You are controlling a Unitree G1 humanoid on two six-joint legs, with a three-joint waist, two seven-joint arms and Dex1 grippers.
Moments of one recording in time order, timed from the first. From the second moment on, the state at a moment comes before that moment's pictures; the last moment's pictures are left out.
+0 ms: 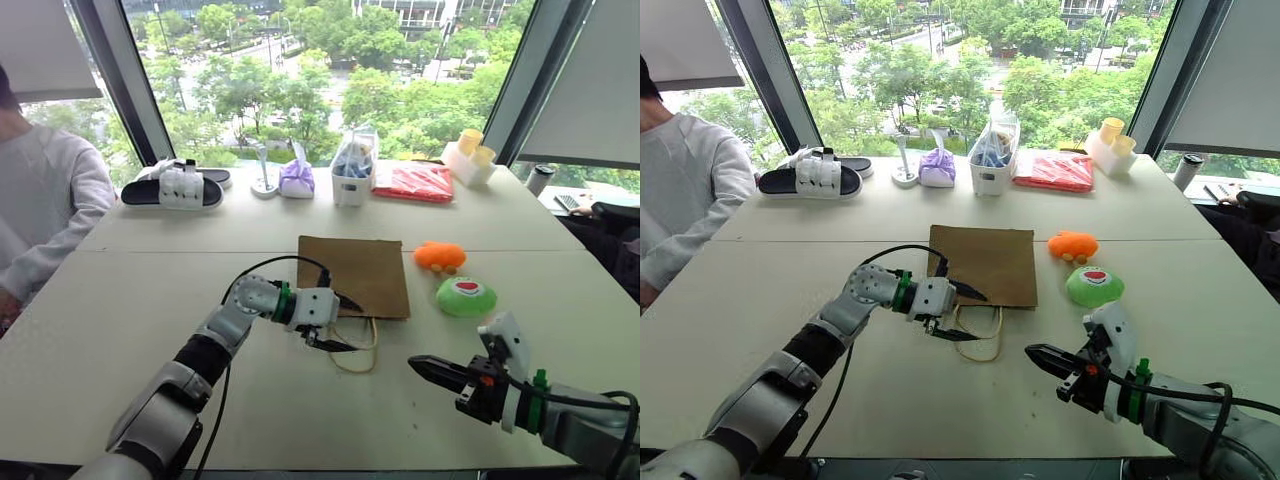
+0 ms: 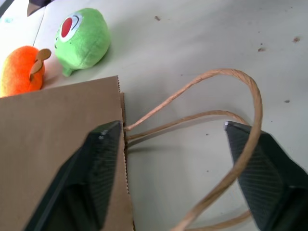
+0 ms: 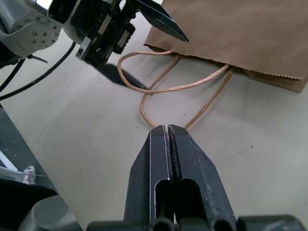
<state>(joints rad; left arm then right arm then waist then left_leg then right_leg) -0.82 0.32 -0.42 0.62 -0.03 -0.41 -1.24 0.20 -0.72 -0.34 -0.74 0.99 0.95 0.47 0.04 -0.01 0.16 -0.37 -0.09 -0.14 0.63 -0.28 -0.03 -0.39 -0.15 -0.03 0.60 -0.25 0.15</state>
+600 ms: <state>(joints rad) -0.95 0.22 -0.21 0.54 -0.23 0.02 -1.21 -0.10 -0.48 -0.02 -0.65 0.75 0.86 0.20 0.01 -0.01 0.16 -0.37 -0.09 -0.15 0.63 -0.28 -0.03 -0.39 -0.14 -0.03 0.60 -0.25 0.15</state>
